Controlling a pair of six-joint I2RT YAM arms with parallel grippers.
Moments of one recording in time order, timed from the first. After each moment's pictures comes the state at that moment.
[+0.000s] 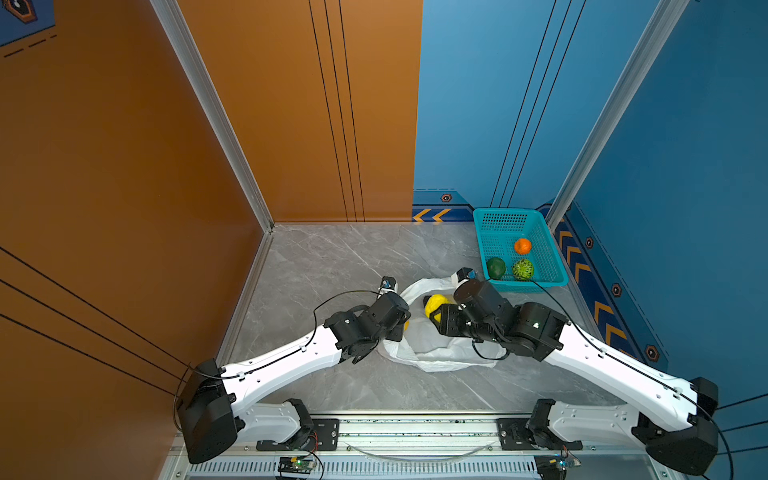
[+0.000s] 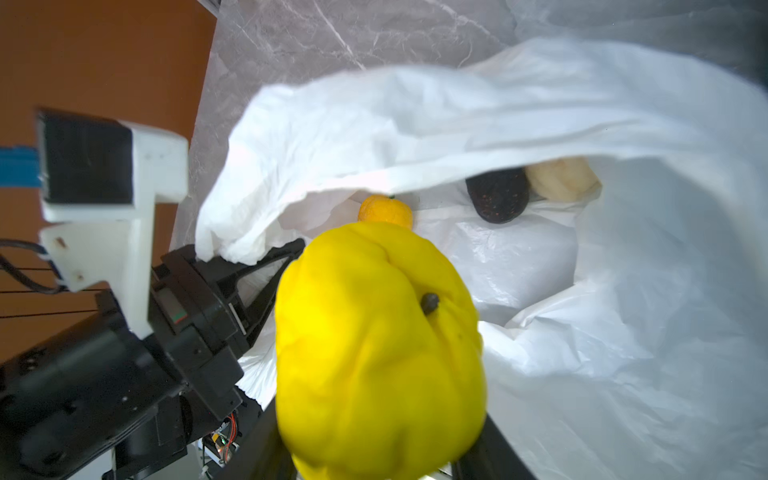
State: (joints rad) left arm -0.92 1.26 0.96 -0.57 -0.34 -0.60; right arm 0.91 1.15 1.23 -0.87 0.14 0.86
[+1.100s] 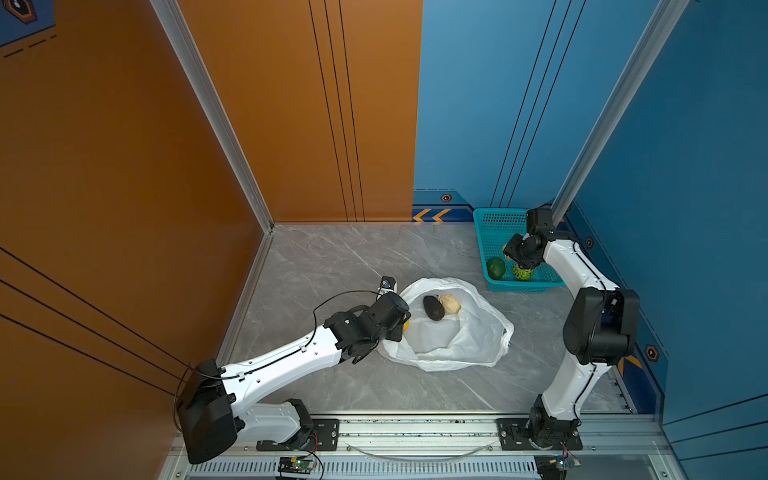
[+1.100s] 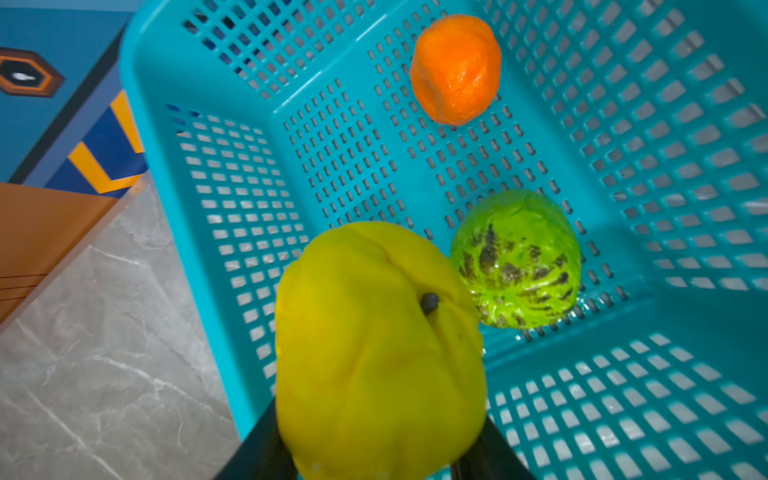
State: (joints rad) left arm -0.92 1.26 0.96 -0.57 -0.36 -0.60; right arm -0.06 1.90 1.58 -0.68 -0.03 0.58
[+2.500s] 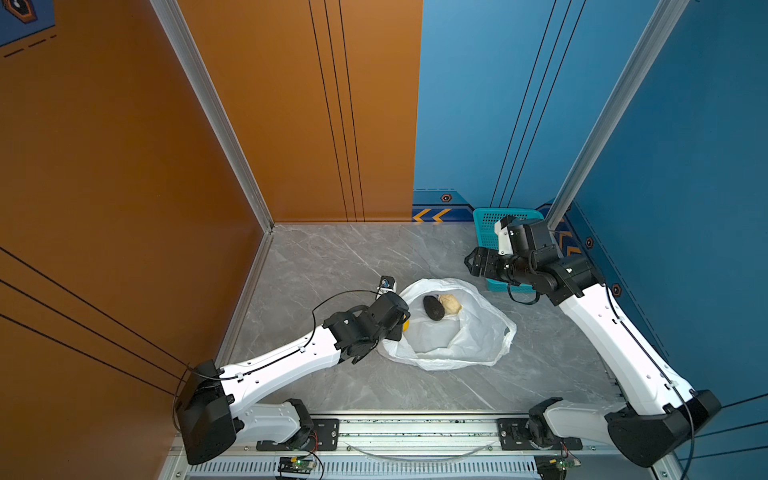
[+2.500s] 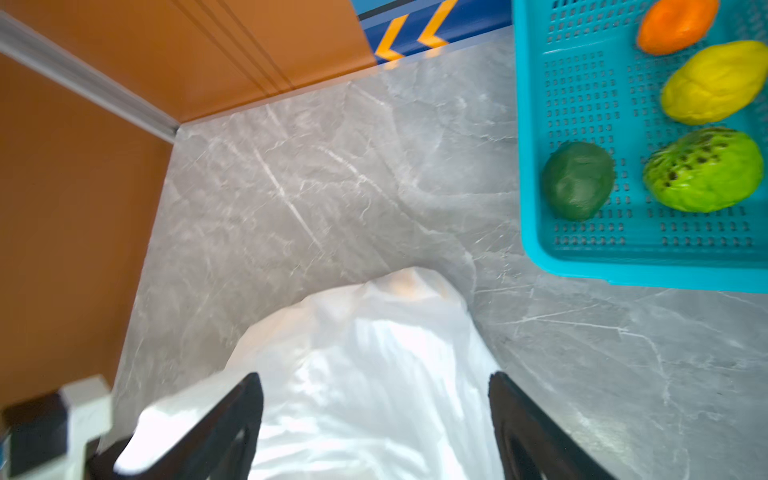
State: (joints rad) left arm -0.92 1.26 0.96 -0.57 -0.37 -0.60; right arm 0.47 1.26 1.47 -0.95 -0.03 0.51
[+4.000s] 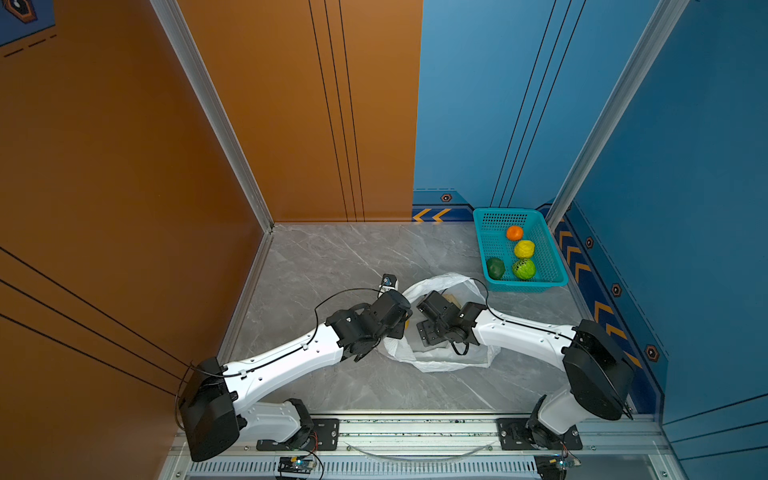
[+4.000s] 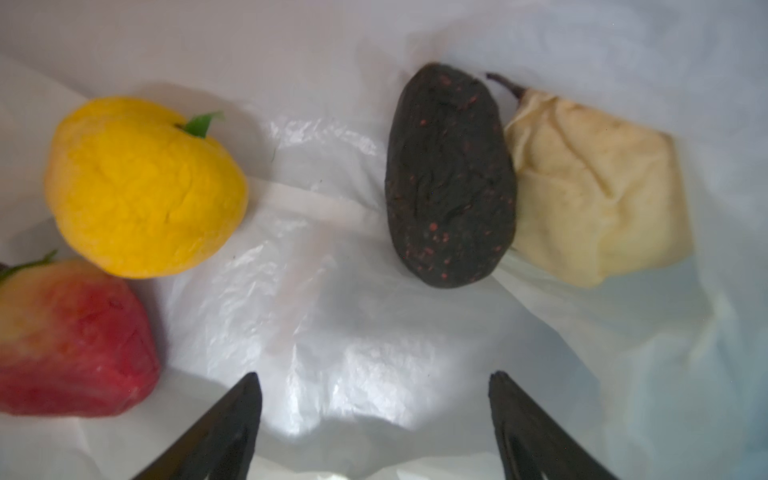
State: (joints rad) left arm -0.92 1.28 0.98 -0.57 -0.36 -0.60; right arm 0.85 1.60 1.01 -0.54 0.26 0.44
